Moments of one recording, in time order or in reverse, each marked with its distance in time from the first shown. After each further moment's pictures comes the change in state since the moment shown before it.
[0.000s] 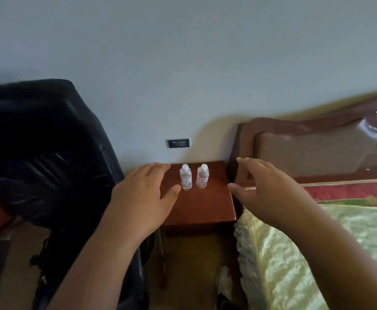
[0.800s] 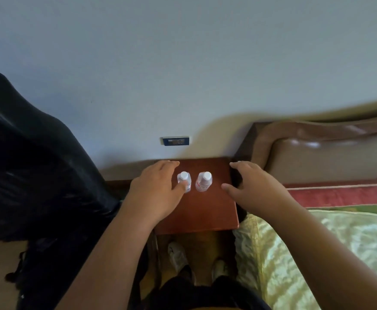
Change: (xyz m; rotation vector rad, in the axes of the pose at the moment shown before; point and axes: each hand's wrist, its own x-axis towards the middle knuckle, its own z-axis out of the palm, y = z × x) left_hand 0.212 -0.045 0.089 -0.105 -0.174 -0.038; right_hand 0.225 0.030 0.081 0.000 -0.220 0.106
